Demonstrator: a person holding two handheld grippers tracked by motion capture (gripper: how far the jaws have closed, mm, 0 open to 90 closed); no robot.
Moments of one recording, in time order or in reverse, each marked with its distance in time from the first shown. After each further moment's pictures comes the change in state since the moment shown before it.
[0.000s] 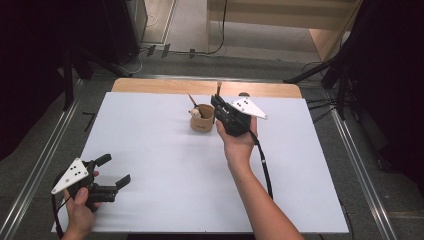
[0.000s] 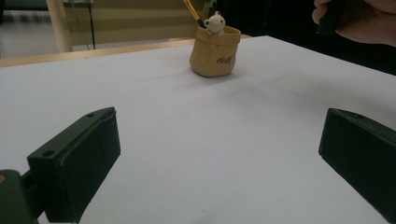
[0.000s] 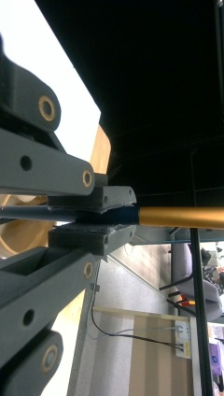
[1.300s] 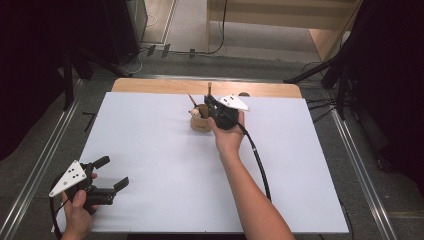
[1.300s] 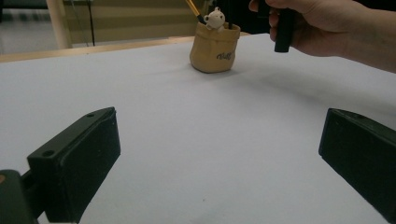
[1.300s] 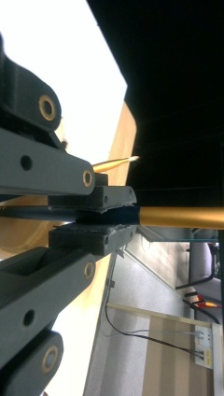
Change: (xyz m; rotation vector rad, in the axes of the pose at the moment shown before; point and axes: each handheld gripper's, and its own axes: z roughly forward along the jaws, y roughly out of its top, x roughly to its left) left arm 0.000 -0.005 -0.004 0.007 -0.001 0.002; right arm -0.016 -0.036 0.060 0.085 -0.014 -0.043
